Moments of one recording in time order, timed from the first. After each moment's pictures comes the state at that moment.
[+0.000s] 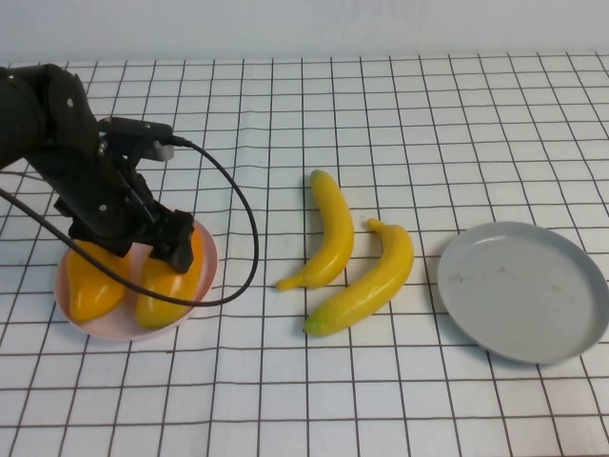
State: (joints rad) right arm 0.00 -0.01 0.03 0.25 0.35 0.00; left arm -0.22 1.84 -1.39 -0.17 0.97 0.29
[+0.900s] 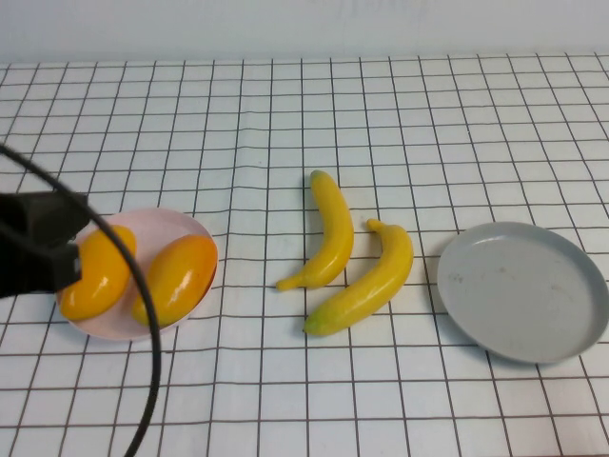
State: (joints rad) right arm 0.00 -0.01 0.03 0.25 0.35 0.00; left arm -0.21 0.84 -0.82 -0.47 0.60 0.35
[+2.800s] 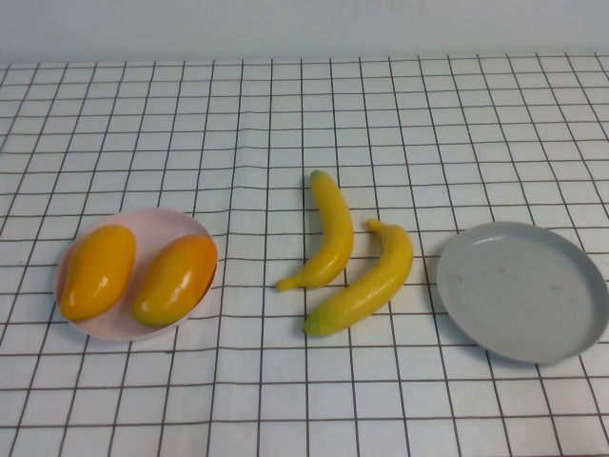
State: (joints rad) right arm 0.00 -0.01 0.03 0.25 0.35 0.00; left arm -0.04 -0.01 0.03 0.06 0.38 0.02
